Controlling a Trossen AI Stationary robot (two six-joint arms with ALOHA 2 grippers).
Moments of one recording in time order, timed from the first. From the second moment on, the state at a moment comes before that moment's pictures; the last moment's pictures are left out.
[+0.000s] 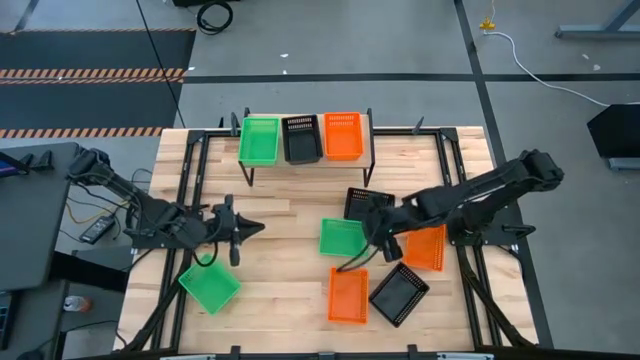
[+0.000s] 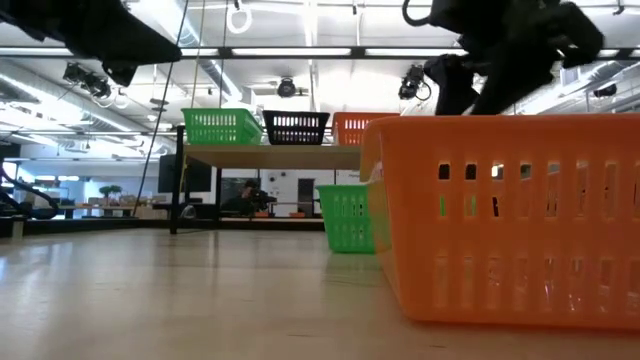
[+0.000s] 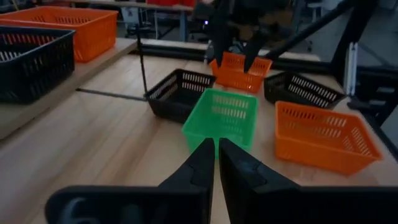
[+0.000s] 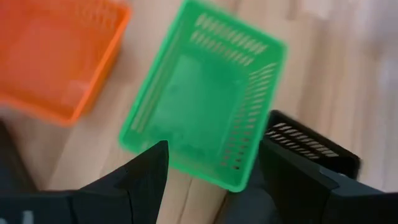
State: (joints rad) left arm -0.55 0.77 0.38 0.09 -0.73 -0.28; right arm 0.24 1.38 0.95 -0.60 0.17 -0.14
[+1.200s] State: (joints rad) left arm -0.65 0.87 0.29 0.19 -0.81 -0.43; right arm 0.28 1.44 0.90 -0.94 0.34 -0.07
